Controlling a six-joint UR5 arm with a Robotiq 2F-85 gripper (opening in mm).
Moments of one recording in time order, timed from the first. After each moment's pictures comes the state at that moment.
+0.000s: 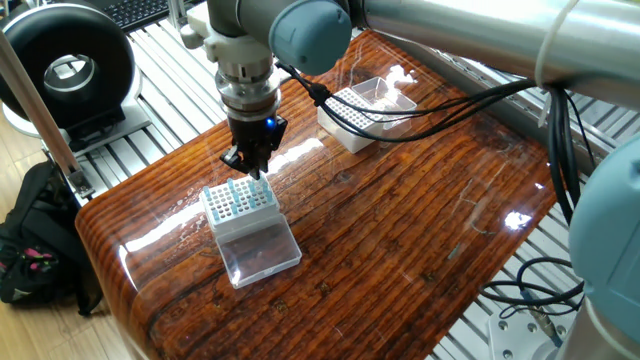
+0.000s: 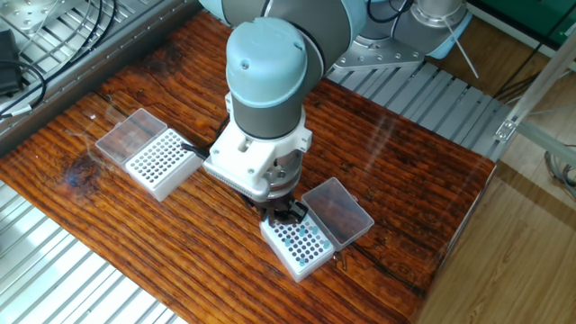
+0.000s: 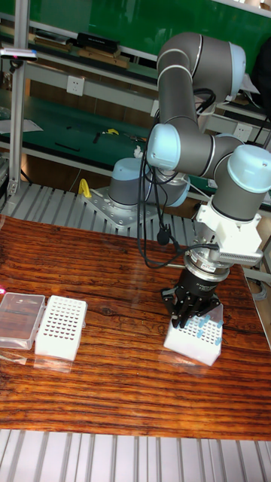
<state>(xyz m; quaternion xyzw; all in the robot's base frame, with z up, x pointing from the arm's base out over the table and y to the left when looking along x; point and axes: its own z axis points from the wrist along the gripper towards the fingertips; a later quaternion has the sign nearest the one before) 0.570 0.142 0.066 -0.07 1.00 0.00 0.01</state>
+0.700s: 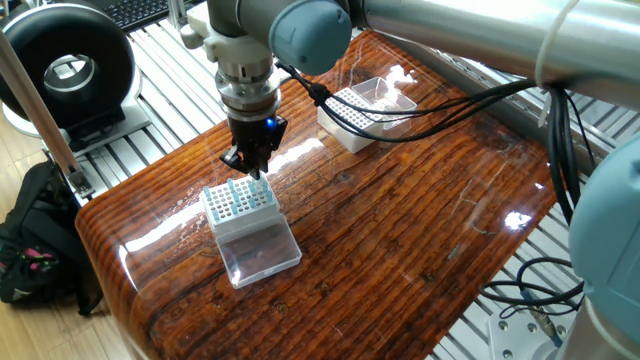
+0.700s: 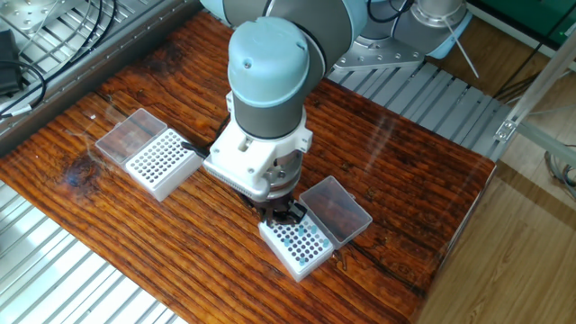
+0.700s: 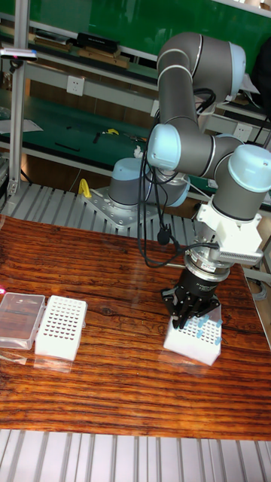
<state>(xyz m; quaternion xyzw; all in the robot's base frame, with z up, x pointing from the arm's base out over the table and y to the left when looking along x) 0.572 0.142 0.068 -0.06 1.00 0.00 0.01</state>
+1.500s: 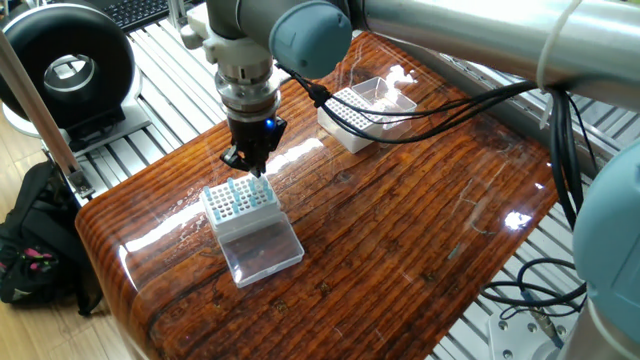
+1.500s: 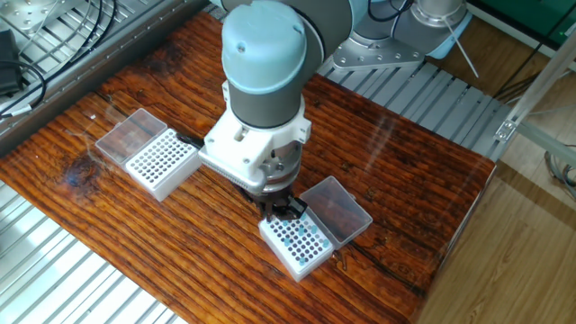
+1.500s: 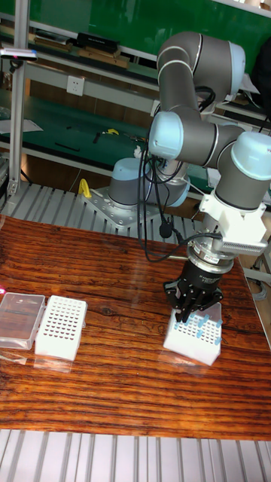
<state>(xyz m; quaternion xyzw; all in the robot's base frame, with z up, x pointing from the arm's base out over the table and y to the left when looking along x) 0.574 0.142 0.094 -0.06 1.00 0.01 0.01</state>
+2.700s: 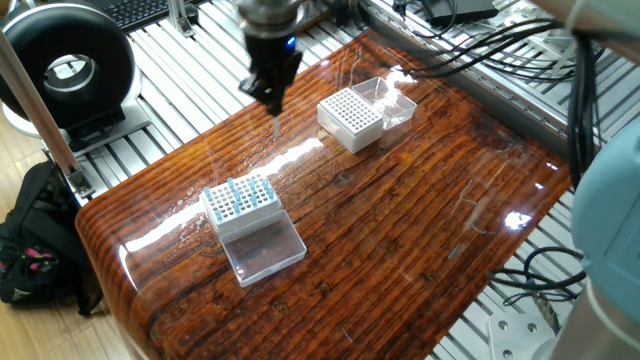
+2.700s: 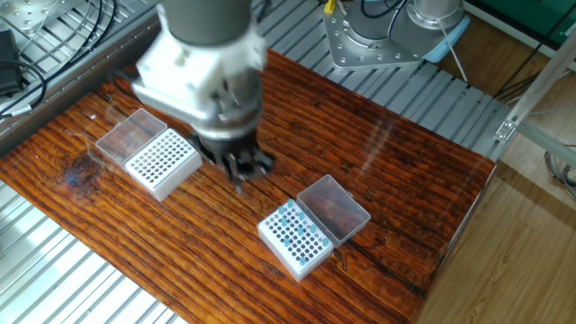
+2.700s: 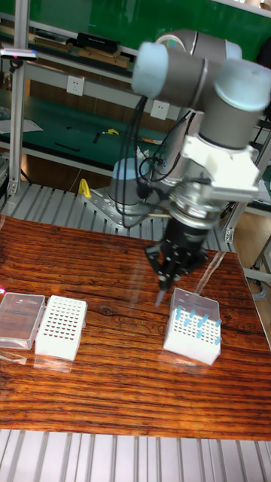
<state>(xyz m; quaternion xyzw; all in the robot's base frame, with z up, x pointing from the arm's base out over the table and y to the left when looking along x) 0.577 0.065 0.181 -0.13 0.99 0.00 0.01</state>
